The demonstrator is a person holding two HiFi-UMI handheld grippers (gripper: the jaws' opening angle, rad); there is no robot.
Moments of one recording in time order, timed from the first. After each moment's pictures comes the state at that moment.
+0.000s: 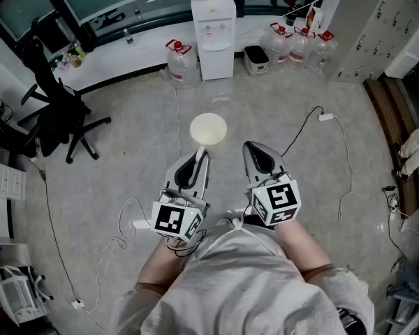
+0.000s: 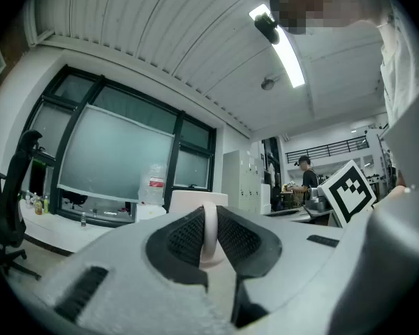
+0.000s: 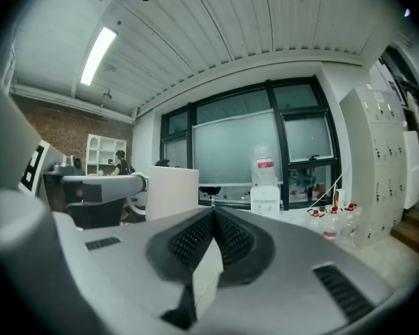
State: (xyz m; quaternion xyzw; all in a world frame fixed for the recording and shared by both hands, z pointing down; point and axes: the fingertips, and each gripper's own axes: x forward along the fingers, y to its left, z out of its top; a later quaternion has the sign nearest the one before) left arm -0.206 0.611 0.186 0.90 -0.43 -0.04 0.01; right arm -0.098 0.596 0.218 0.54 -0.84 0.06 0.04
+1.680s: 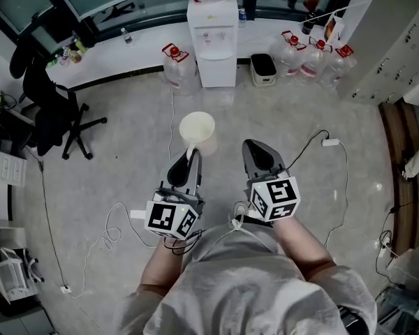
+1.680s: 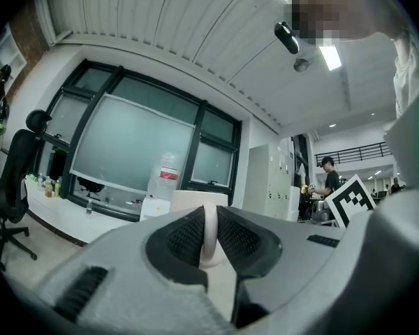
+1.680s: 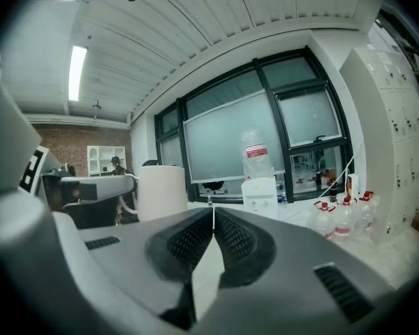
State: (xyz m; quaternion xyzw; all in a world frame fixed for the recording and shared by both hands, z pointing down) left arm -0.090 0.414 0.208 0.85 -0.52 -0.05 0.07; right arm 0.039 0.386 0.250 0.49 -0.86 0.12 0.04
